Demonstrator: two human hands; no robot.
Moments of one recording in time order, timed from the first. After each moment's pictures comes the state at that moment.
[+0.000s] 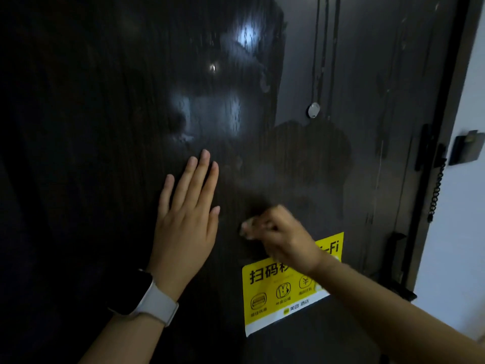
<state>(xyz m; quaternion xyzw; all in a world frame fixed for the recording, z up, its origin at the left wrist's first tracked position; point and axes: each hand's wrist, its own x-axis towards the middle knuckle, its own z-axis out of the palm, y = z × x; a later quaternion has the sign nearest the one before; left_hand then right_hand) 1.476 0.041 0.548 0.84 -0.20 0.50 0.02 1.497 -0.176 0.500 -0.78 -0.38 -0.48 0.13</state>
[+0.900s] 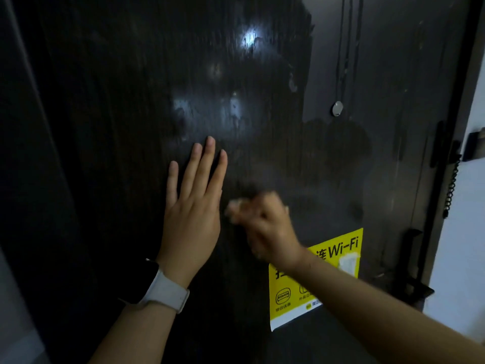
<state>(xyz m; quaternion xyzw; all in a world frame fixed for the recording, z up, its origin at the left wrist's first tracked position) 1.477 0.080 0.562 0.82 -0.21 0.54 0.02 1.496 -0.087 0.512 -0.75 -0.35 -0.53 0.18</state>
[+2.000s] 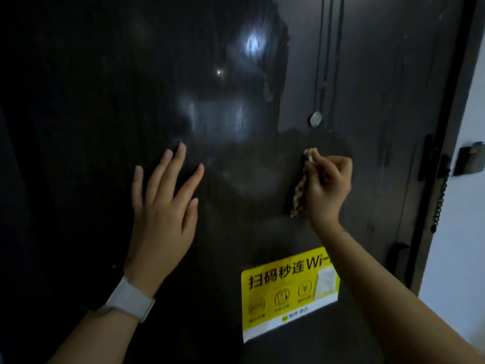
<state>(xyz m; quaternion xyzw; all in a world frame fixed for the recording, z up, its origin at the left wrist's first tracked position) 1.468 0.065 0.565 0.82 -0.20 0.53 0.08 1.525 -0.206 0.568 -0.60 -0.07 -0.68 0.41</state>
